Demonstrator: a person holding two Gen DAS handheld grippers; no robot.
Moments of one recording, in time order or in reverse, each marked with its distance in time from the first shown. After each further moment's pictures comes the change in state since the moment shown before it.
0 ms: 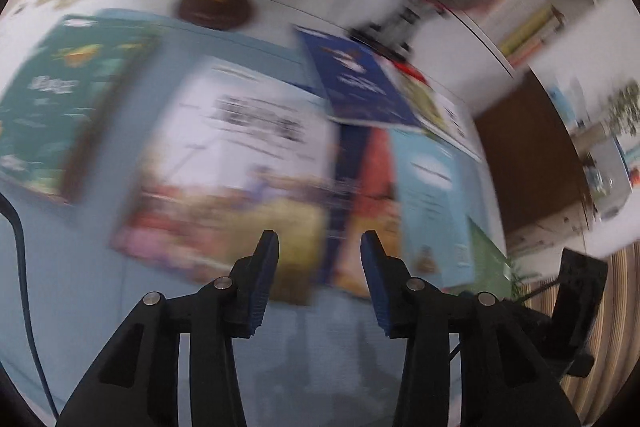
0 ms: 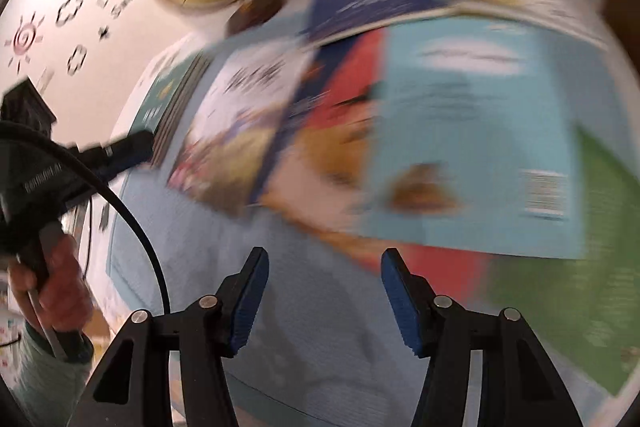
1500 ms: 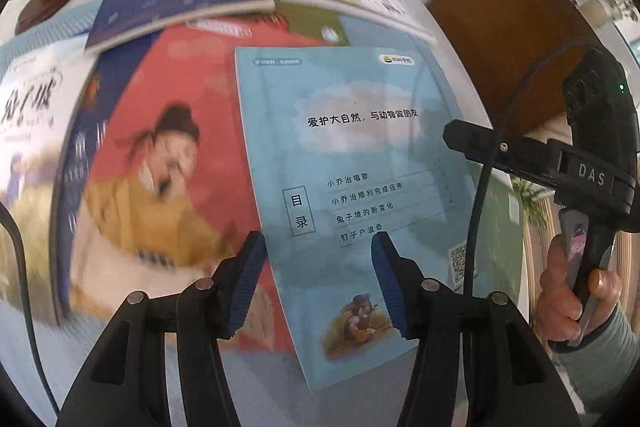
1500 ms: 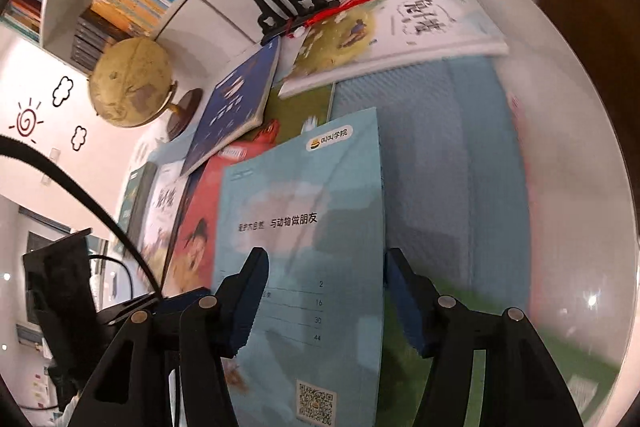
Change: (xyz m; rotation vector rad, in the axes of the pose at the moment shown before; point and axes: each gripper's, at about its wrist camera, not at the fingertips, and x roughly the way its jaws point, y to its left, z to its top) left arm 0.124 -0.144 -0.051 0.235 0.217 0.028; right arm -0.018 -0.156 0.061 0.113 -0.072 0.131
